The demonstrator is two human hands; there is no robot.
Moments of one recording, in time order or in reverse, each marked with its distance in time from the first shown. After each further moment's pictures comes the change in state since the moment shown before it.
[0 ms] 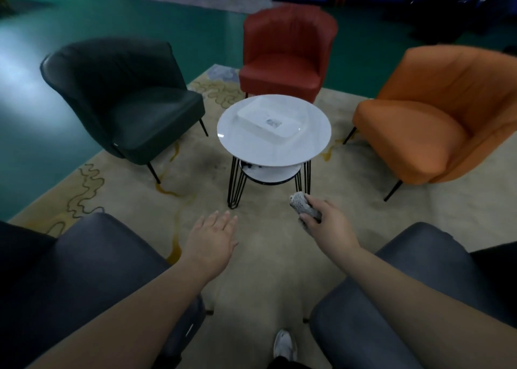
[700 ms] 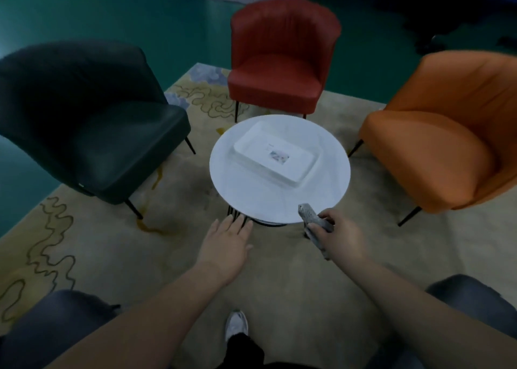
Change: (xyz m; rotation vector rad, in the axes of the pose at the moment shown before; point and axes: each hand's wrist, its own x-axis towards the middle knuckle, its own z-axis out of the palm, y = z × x) left_hand 0.295 -0.107 -0.023 -0.114 -0.050 0.101; right_hand 0.277 -0.024 0.056 0.004 0.033 0.243
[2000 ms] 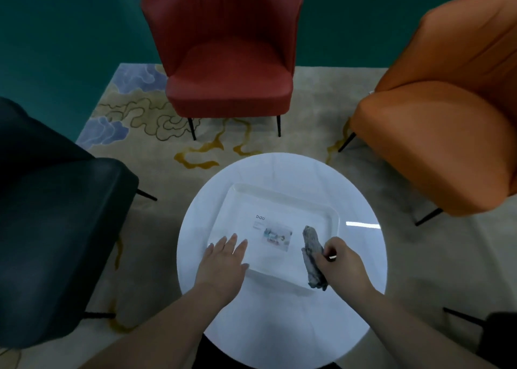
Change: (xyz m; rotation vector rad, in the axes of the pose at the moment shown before) left_hand 0.428 -0.118 -0.030 0.025 -0.298 0.171; right_hand 0.357 -0.029 0.063 0.087 -0.012 0.406
